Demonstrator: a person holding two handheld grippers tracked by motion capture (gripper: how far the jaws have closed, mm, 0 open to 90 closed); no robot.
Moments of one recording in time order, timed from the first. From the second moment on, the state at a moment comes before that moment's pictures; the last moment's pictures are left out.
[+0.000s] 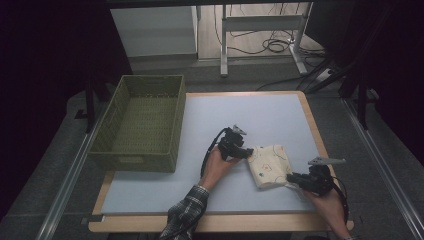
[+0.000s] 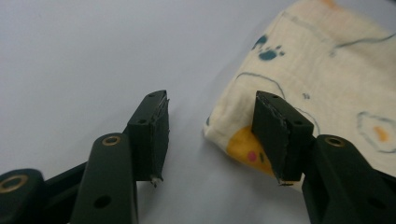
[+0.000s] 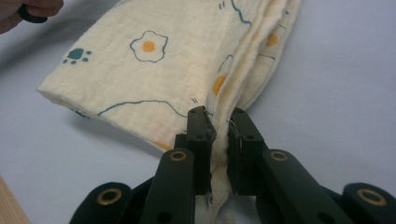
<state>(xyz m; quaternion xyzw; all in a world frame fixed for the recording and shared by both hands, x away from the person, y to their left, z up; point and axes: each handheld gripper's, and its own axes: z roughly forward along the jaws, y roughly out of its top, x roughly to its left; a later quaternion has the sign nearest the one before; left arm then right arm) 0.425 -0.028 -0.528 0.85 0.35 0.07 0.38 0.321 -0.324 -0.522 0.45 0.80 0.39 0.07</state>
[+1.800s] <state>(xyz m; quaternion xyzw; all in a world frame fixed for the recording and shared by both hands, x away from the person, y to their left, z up) 0.410 0.036 -0.469 0.86 0.34 0.11 0.36 0.330 -0.267 -0.479 0.38 0.81 0.45 0.04</state>
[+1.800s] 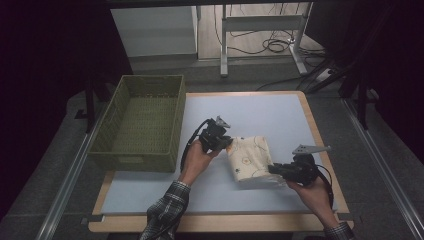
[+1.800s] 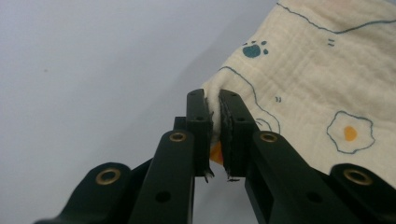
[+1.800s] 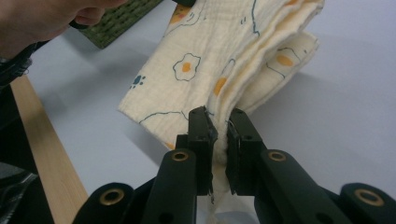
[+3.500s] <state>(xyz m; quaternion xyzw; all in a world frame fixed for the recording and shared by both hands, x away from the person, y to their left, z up) 0.402 0.167 -0.376 0.85 0.41 0.20 0.27 0.393 -0.138 -0.413 0.31 0.82 0.47 -0.02</state>
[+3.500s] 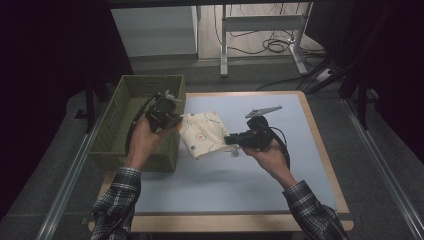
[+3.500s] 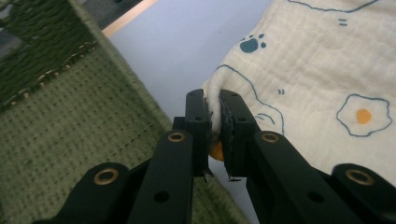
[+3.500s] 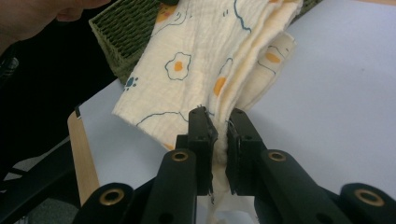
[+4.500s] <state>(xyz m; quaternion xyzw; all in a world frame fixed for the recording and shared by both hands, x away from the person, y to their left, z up) 0.403 0.270 -0.352 0.80 0.49 0.26 0.24 0.420 -0.014 -0.392 0.29 0.83 0.48 -0.04</state>
